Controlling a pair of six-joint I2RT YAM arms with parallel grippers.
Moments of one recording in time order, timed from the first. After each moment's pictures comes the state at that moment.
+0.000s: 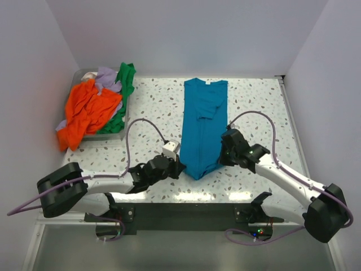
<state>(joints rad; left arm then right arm) -1.07 1.30 0.40 0.44 -0.23 -0.56 0.63 1.08 0.70 -0.60 0.15 0.70</state>
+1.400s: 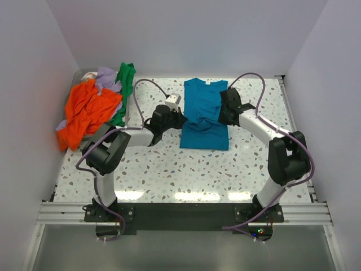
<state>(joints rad) -0.57 1.91 0.98 0.58 0.09 -0.36 0.36 1.68 1.22 -0.46 0.28 0.51</state>
